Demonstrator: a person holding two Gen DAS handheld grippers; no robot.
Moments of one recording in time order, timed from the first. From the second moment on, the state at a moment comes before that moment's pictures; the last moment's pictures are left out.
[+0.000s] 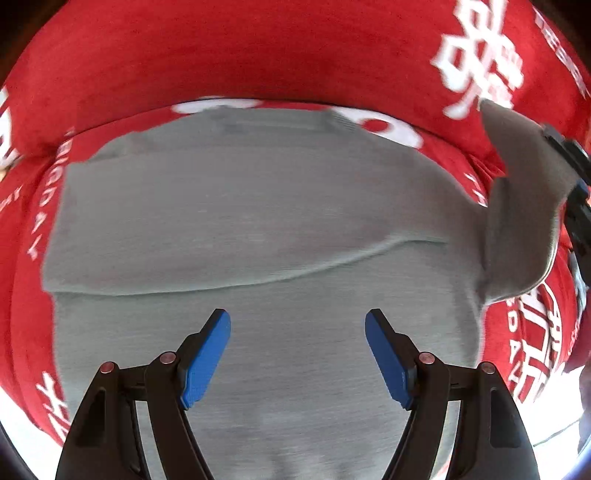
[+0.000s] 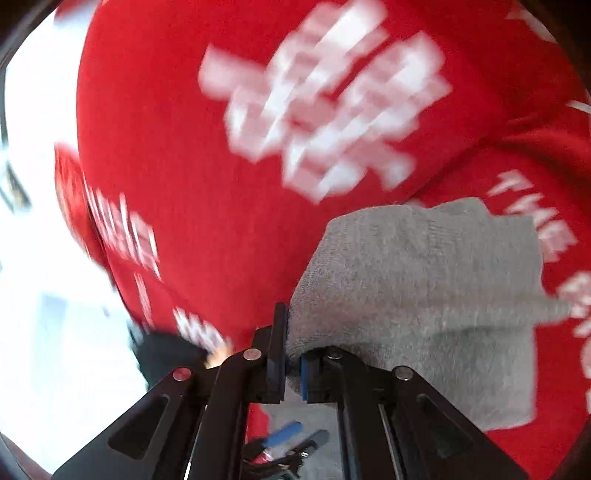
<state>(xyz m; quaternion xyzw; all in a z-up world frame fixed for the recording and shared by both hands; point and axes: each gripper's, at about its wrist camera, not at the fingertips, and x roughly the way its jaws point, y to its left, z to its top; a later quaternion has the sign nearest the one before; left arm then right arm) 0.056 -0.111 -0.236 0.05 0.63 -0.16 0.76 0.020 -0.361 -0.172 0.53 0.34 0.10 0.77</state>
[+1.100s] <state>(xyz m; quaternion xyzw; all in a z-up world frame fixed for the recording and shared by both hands) 0.078 0.066 -0.243 -0.07 0.62 -0.11 0.77 0.126 -0.105 -0.215 0.18 0.58 0.18 0.78</state>
